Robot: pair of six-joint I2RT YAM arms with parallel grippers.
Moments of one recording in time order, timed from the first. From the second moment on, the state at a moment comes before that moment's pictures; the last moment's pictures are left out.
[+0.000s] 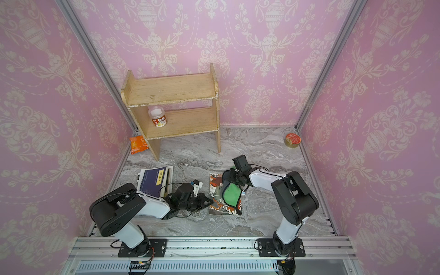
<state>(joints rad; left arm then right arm) -0.77 1.64 0.37 0.62 0.40 -1.15 0.44 1.68 0.84 -0.16 -0.16 0.81</state>
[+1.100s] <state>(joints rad) -0.77 1.64 0.37 0.62 0.40 -1.16 0.78 1.78 0.95 -0.17 -0.03 0.91</state>
